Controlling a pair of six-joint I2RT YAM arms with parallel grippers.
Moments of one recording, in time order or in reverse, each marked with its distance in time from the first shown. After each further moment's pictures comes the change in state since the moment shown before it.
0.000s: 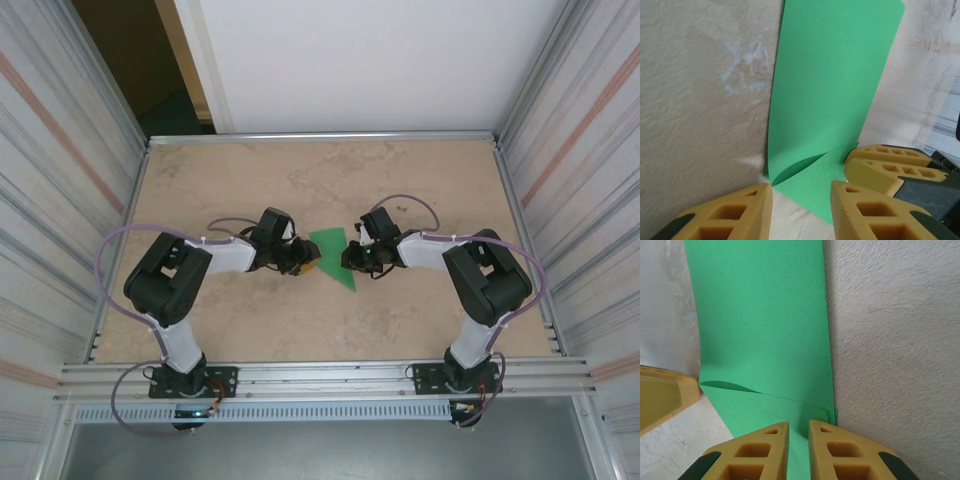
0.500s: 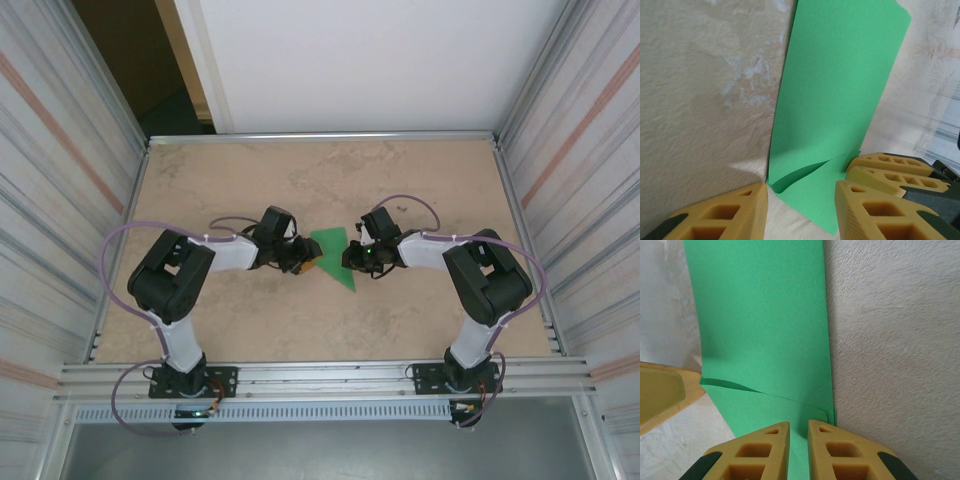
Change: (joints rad) left arm -0.003 0.014 0.021 -0.018 -0.018 -0.007; right arm -0.004 0.000 -0.002 0.002 0.000 0.014
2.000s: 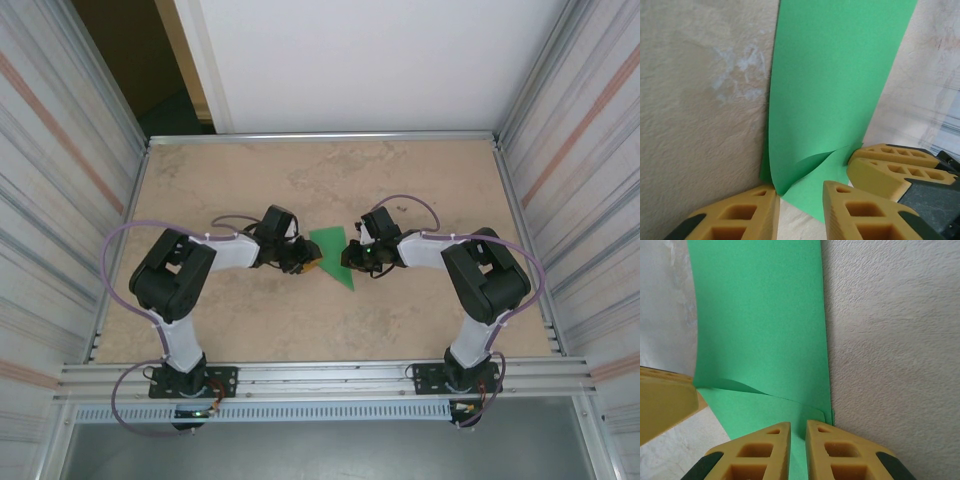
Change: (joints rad) left arm -0.002 0.016 0.026 -0.035 0.024 0.027; right arm -0.002 0.015 -0.001 0.031 -0.016 0.000
